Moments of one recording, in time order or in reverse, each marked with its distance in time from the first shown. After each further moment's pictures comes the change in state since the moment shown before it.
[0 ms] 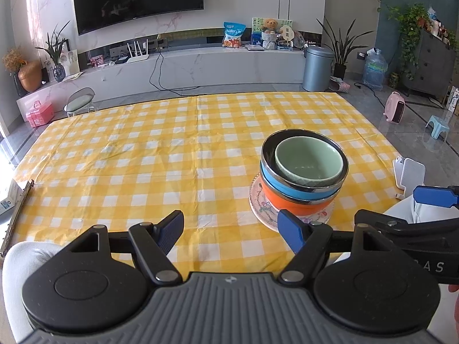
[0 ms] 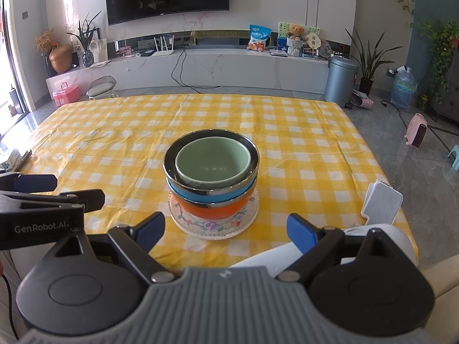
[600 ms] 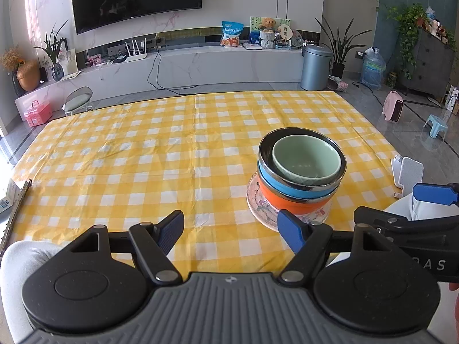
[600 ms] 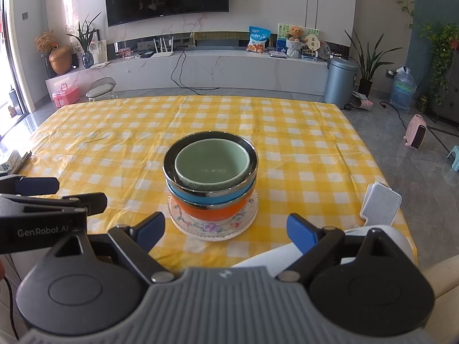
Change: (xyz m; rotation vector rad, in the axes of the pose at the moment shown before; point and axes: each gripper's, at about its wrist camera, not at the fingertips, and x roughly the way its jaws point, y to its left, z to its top) left arm 0.000 -0.001 0.000 -0.001 0.004 -0.009; right arm 0.000 0.000 0.001 0.000 -0.003 0.000
